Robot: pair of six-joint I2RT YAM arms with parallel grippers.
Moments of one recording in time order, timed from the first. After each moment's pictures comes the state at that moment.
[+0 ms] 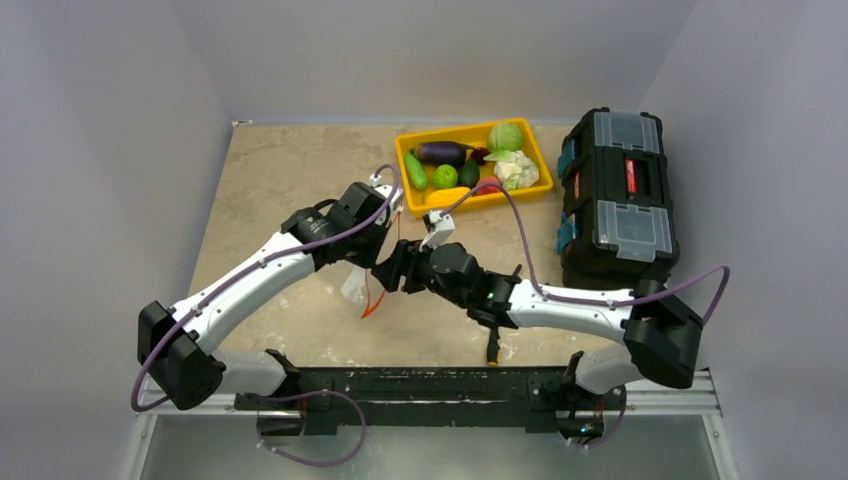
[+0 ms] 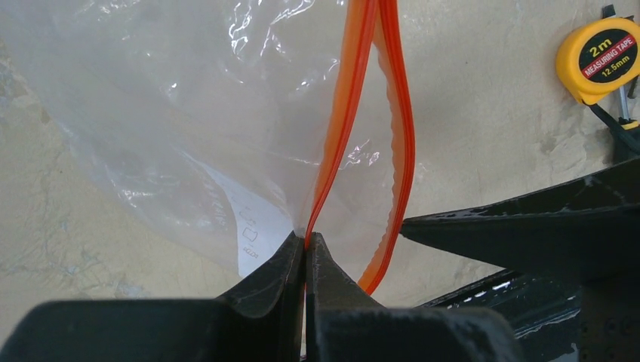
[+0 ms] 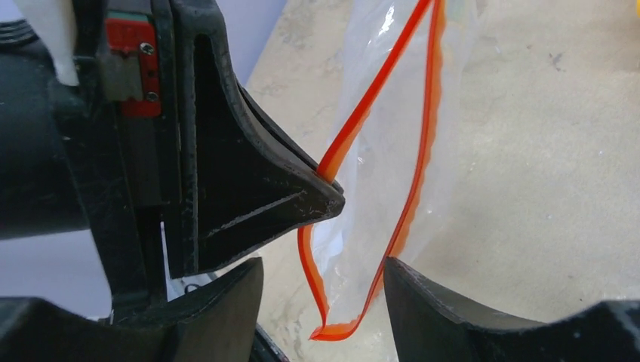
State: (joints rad) left arm -0.70 1.31 1.19 -0.87 -0.15 -0.23; right arm 1.08 1.39 0.79 0.33 0.18 0.79
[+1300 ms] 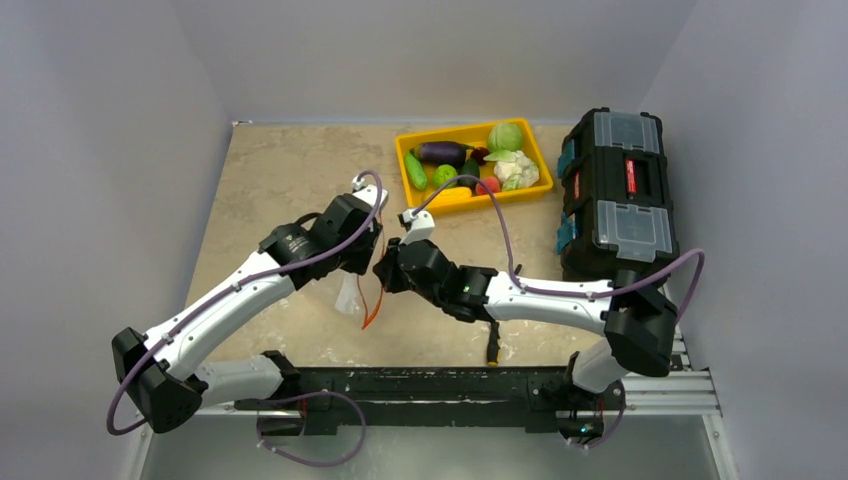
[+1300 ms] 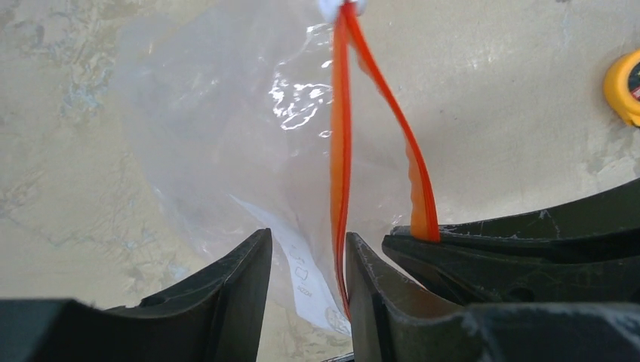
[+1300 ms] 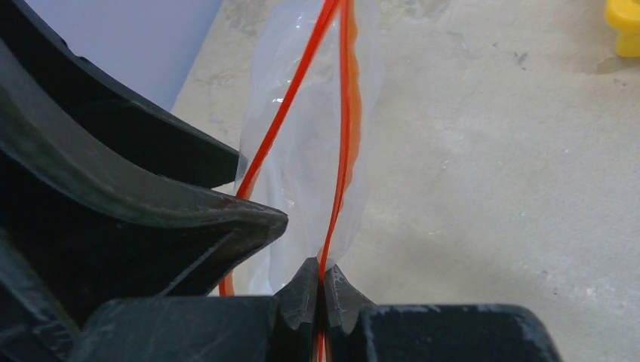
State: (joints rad) left arm -0.73 1.17 1.13 -0.87 -0.30 -0.24; right arm 1.16 1.54 1.02 0.07 0.39 0.75
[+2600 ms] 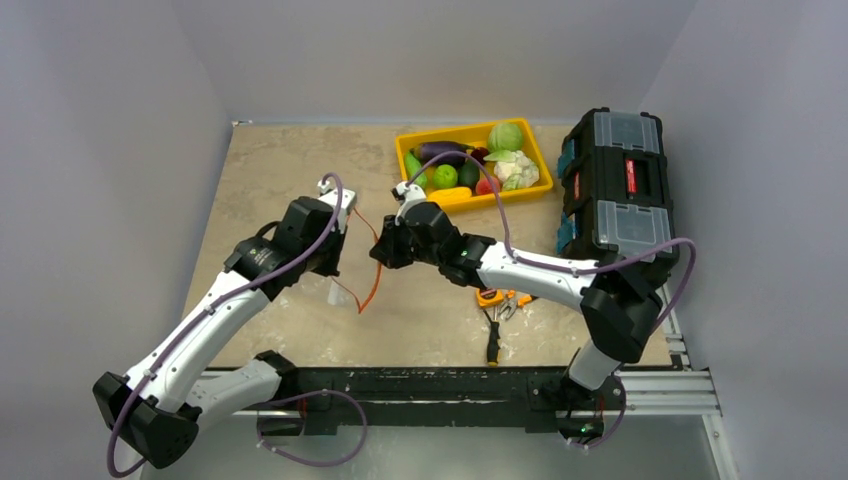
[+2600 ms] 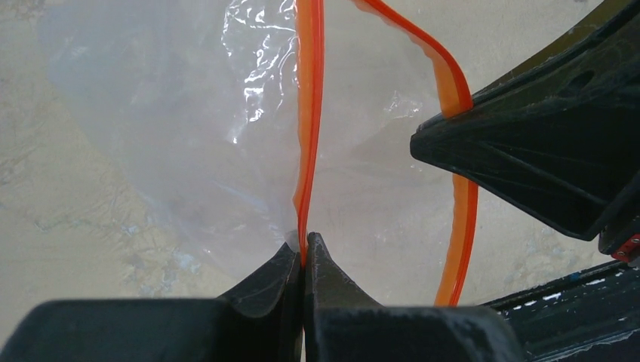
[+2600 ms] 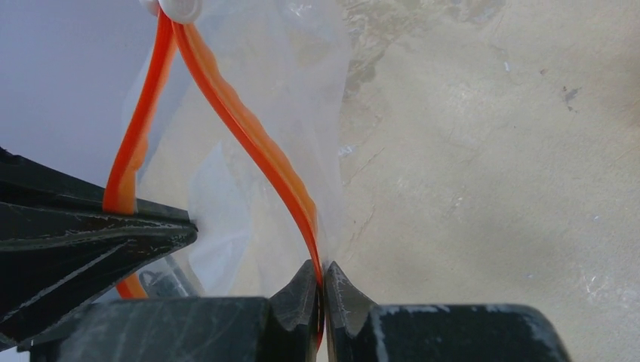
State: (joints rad) left arm -0.54 1.00 1.02 -0.85 -0.16 -0.16; right arm 0.97 1.64 1.13 0.06 0.00 0.64
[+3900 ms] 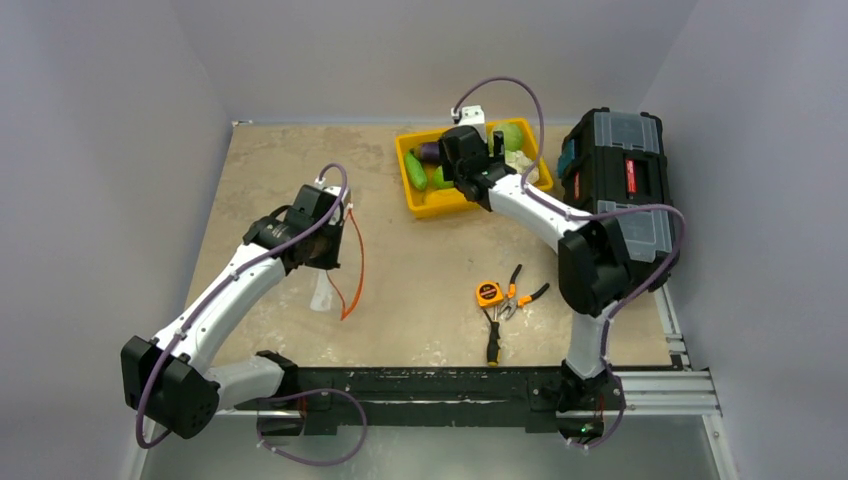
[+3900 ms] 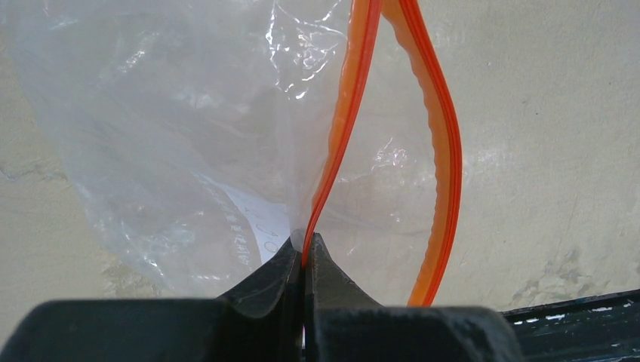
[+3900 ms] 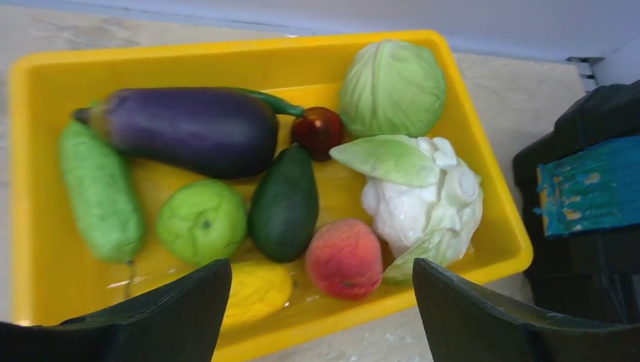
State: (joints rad) left arm -0.43 1.17 1.03 -0.88 -0.14 -0.23; right arm 0.59 1.86 1.50 -0.22 0.64 0.20
